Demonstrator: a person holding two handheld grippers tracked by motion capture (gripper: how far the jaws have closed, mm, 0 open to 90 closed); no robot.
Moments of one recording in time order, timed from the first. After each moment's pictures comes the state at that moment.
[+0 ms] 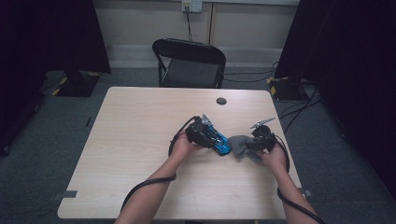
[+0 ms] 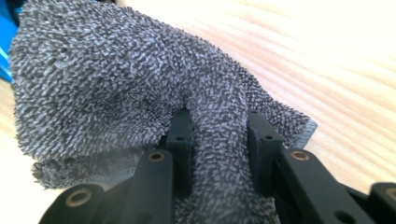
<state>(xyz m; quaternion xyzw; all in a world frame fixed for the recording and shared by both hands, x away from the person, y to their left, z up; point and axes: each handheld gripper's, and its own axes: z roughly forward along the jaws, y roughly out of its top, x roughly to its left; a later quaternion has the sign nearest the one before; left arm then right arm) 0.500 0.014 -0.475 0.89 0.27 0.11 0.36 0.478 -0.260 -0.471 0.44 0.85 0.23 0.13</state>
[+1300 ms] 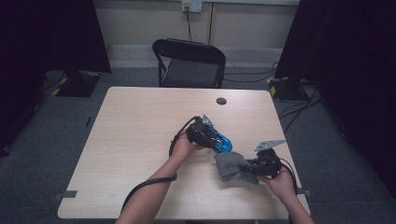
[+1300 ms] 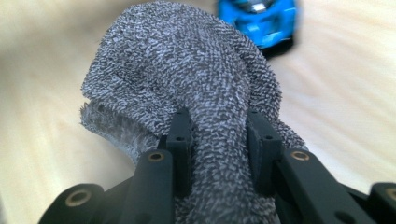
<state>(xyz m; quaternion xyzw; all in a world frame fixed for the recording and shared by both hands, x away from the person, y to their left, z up) 0.499 0.012 -0.474 0.89 0.28 0.11 0.35 0.381 -0.250 -0.455 0.36 0.86 0.37 0.03</state>
